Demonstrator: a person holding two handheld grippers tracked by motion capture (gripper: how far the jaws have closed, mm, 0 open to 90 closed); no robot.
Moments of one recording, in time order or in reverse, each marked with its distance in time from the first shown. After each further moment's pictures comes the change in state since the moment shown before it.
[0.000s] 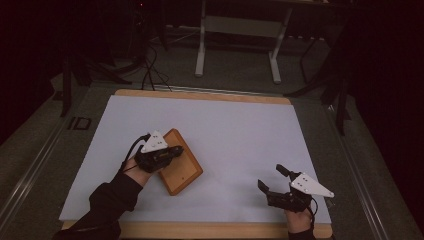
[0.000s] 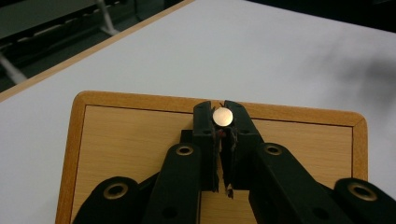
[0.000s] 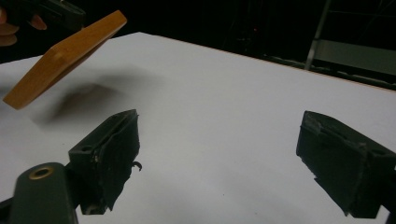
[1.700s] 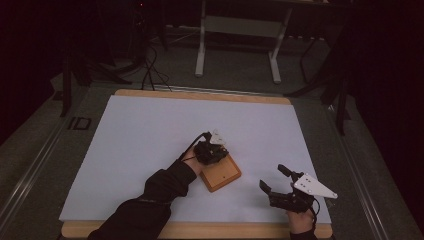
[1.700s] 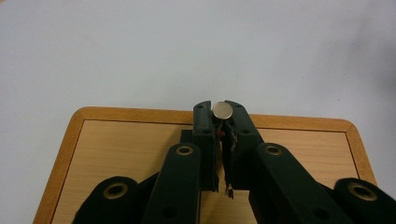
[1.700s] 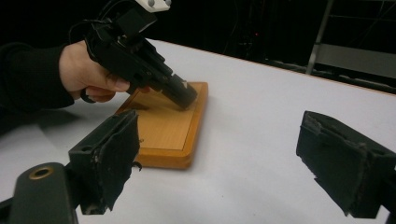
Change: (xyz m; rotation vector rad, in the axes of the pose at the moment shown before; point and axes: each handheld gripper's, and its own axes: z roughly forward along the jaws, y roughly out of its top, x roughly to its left) left arm -0.033 0.026 0.163 0.185 -0.100 0.015; right arm -0.003 0.000 -0.005 -0.021 0.011 0.005
